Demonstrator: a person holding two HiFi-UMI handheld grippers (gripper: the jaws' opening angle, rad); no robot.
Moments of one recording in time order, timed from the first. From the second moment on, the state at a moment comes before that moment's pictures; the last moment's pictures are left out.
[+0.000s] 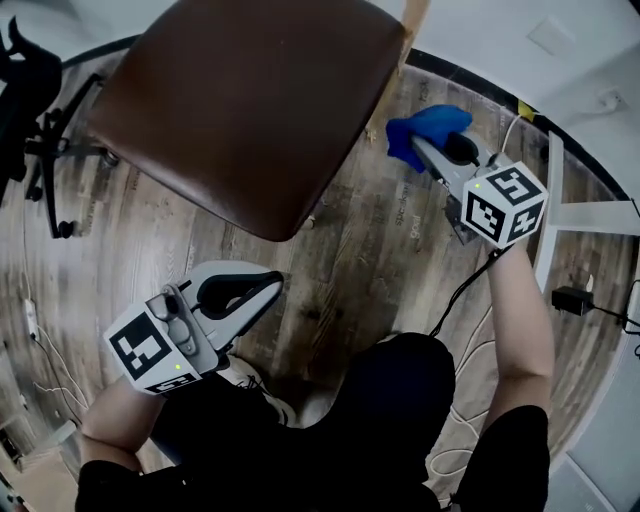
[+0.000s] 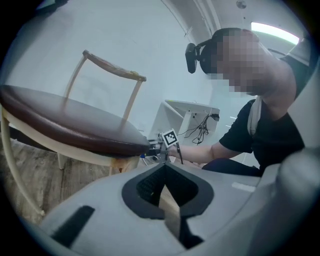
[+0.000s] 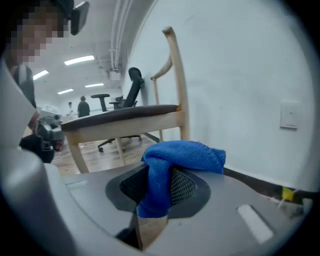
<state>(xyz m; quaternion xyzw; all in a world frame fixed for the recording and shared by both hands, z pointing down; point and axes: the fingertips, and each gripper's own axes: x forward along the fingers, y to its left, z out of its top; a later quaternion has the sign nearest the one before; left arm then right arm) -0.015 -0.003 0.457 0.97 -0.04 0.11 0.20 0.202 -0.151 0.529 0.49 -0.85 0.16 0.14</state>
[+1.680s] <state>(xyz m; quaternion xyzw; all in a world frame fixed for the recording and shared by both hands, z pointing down) -0.045 -0.009 0.441 0.96 -0.16 0.14 0.20 0.225 -0.260 0.795 0.50 -0.74 0.31 0.32</state>
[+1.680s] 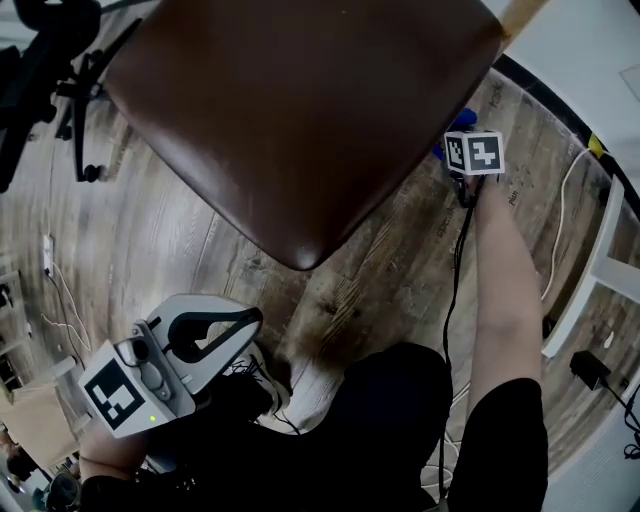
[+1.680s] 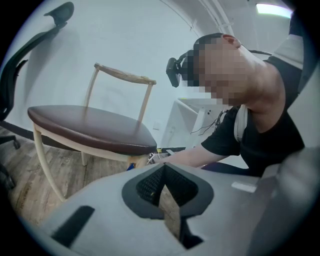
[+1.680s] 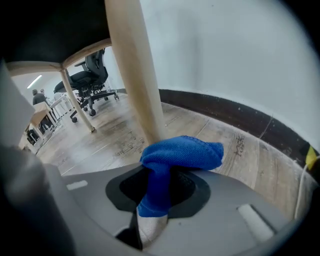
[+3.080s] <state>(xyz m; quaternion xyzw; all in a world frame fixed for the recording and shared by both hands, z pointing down) -0.048 -0.042 0.409 0.98 -0.10 0.02 0.17 0.219 -0.250 0.451 0.52 -0.81 0.00 0.27</state>
